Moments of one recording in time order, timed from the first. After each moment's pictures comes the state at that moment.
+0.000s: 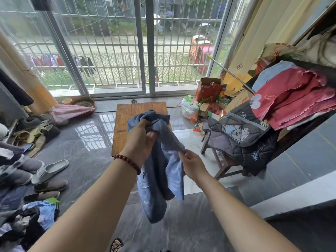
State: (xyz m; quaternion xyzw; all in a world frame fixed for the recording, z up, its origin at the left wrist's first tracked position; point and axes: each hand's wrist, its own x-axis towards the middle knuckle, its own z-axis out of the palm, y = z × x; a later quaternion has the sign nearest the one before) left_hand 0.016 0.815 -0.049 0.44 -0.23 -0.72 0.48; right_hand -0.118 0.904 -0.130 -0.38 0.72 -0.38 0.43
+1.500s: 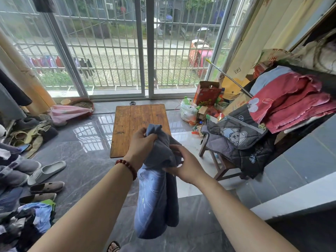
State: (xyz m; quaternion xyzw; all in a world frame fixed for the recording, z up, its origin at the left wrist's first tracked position) left_hand 0.029 0.828 -0.062 0.53 -0.53 -0.55 0.37; right_hand -0.111 0.910 -0.110 -0.53 0.65 -0.36 0.40
